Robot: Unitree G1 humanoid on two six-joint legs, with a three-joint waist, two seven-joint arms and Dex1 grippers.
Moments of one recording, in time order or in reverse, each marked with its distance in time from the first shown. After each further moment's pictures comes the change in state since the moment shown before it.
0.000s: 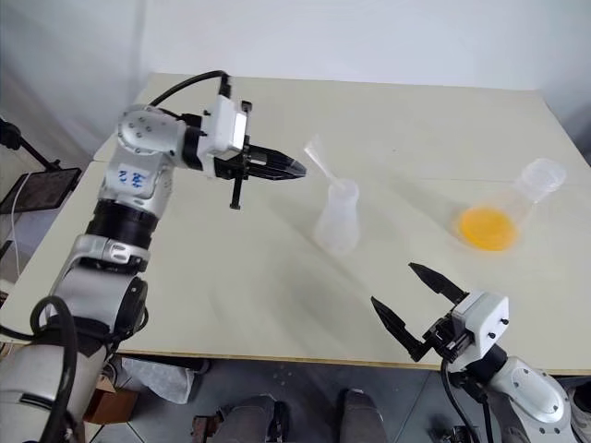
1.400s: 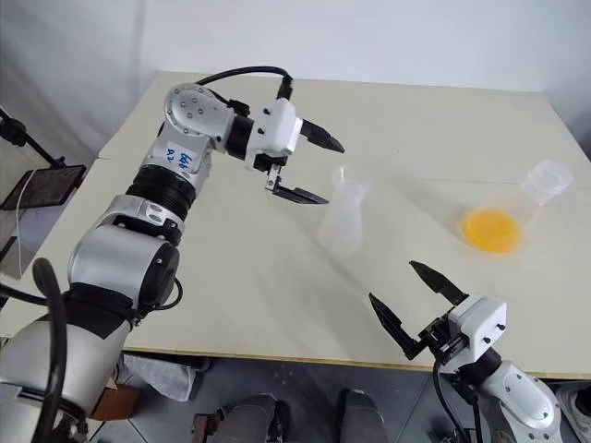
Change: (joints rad) left arm -0.178 -0.127 0.042 0.361 0.167 -0.168 -0.038; right arm 0.019 0.048 0.031 -0.004 -0.046 -0.060 -0.044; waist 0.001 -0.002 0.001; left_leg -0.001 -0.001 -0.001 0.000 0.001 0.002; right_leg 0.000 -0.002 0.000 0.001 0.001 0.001
